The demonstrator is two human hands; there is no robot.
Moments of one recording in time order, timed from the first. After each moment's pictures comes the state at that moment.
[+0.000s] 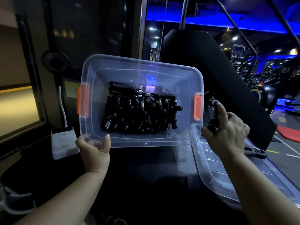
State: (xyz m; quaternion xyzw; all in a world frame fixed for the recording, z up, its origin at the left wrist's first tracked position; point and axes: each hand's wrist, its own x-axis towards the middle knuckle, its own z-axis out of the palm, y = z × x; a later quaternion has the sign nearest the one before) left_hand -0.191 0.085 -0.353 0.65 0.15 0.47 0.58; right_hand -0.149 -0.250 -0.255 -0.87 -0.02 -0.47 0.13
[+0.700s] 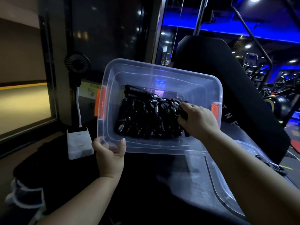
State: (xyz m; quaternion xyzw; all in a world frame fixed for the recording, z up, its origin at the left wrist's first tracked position) left_hand -0.194 0.086 -0.352 0.63 0.15 0.46 0.60; right_hand -0.117 -0.137 -0.204 -0.88 -0.27 -0.39 0.04
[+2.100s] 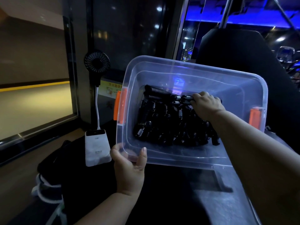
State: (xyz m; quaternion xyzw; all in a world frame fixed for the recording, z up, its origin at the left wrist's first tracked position) left_hand -0.193 0.088 -0.356 0.64 0.10 0.51 0.57; right_hand 0.013 -0.082 -0.189 -0.95 -0.19 -0.25 -0.04
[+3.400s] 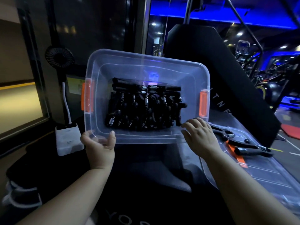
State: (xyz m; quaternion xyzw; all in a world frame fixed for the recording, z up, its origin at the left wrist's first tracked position) left_hand -0.192 0.085 -0.352 0.65 0.15 0.48 0.57; right_hand -0.118 -0.208 -0.291 -0.90 -0.25 -0.36 0.02
